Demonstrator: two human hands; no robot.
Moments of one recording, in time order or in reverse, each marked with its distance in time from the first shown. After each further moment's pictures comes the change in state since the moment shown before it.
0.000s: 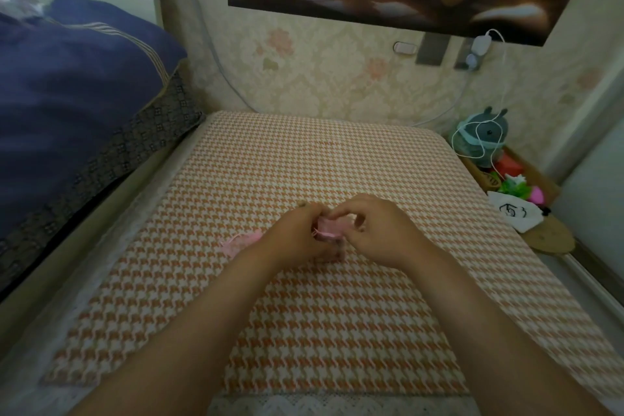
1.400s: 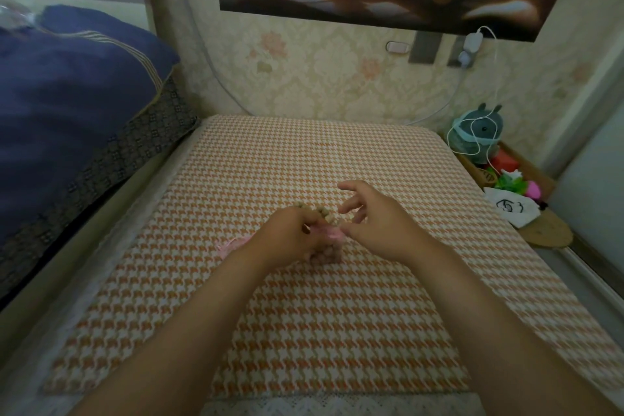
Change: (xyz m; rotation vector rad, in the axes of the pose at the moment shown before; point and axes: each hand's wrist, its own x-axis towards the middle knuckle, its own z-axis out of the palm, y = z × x) left_hand -0.003 0.009 -0.008 0.103 0.032 0.000; right_hand -0.002 -0.001 -0.011 0.252 -0.019 0.149
